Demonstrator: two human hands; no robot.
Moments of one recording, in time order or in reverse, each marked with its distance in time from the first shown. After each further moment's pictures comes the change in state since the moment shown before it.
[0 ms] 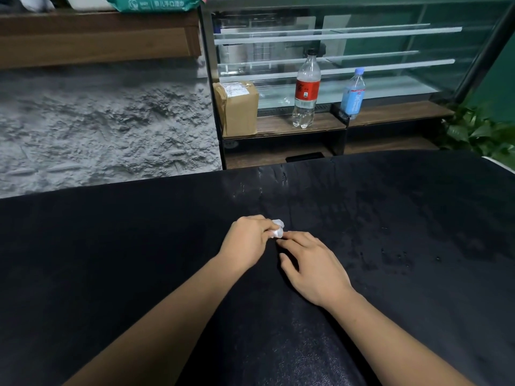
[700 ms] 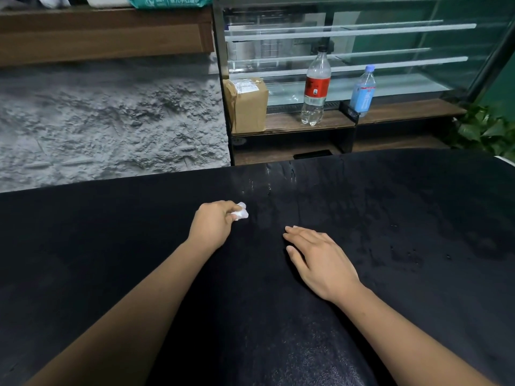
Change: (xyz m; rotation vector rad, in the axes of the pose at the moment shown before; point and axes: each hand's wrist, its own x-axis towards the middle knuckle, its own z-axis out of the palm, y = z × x) left_hand -0.007 -0.074 -0.049 0.011 0.095 -0.266; right_hand 0.002 0.001 0.000 -0.031 -0.053 -0.012
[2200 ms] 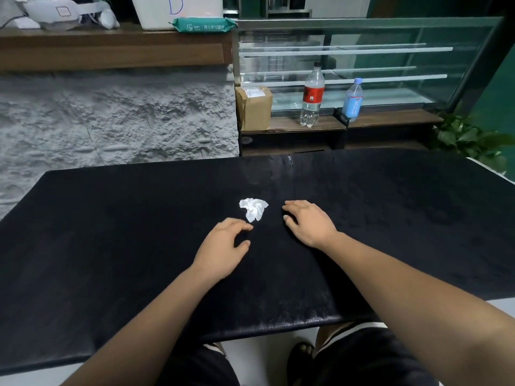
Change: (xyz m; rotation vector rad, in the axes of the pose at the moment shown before) left_hand -0.191 0.053 -0.029 -0.082 -0.058 0.044; right_hand -0.004 -0.007 -0.015 -0.054 -0.087 -0.005
